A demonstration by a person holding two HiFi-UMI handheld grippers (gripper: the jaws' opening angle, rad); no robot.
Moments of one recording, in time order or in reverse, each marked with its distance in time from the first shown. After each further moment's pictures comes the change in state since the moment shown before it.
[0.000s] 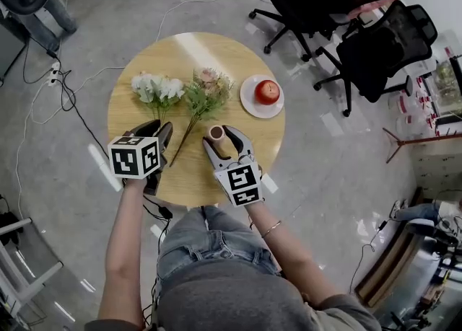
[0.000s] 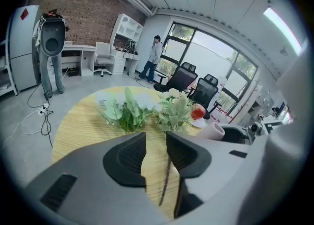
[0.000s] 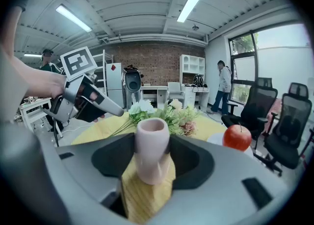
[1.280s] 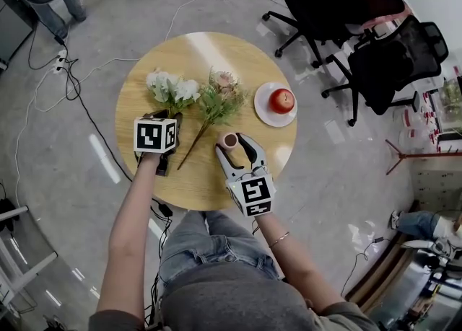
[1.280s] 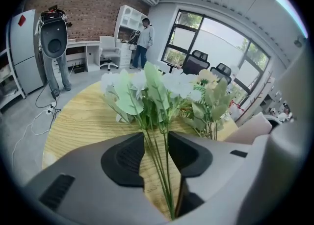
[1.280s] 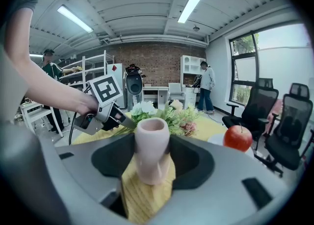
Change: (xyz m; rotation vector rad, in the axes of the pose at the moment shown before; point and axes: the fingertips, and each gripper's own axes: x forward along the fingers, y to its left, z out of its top) left arm 0.064 0.061 -0.010 0.003 0.103 0.112; right arm 0.003 0.003 0.002 -0.015 -0.008 0.007
